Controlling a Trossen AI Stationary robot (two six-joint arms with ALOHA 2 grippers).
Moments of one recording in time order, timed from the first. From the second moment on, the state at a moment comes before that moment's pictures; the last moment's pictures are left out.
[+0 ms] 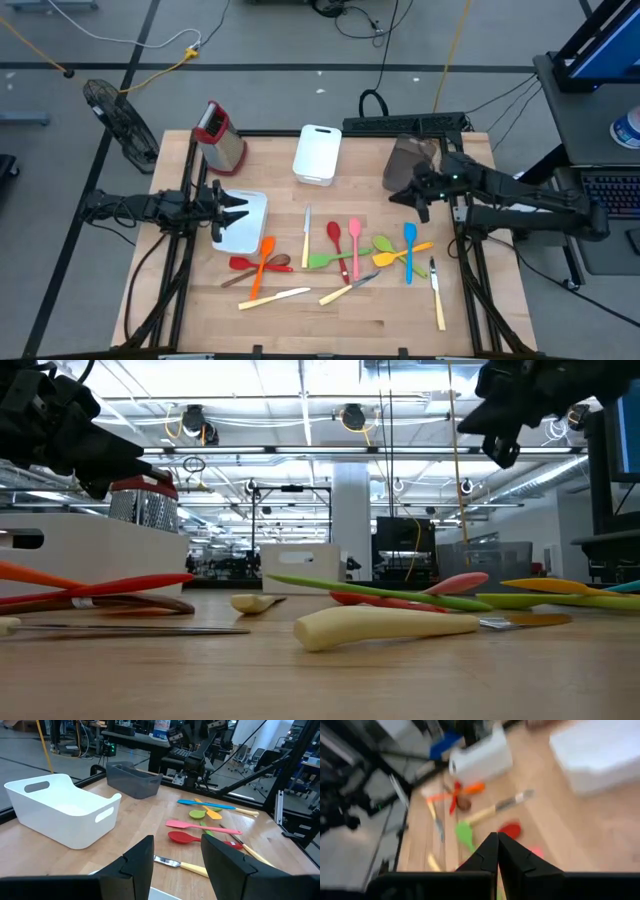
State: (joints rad) left arm -0.14 0.01 0.08 -0.18 -0.27 -0.24; right arm -0.31 0.71 0.60 -0.34 -0.37 0.41
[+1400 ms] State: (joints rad) left arm -0.14 0.01 0.08 -0.18 -0.27 -0.13; right arm 0.12 0.91 0.74 -0.96 -0.37 1.20
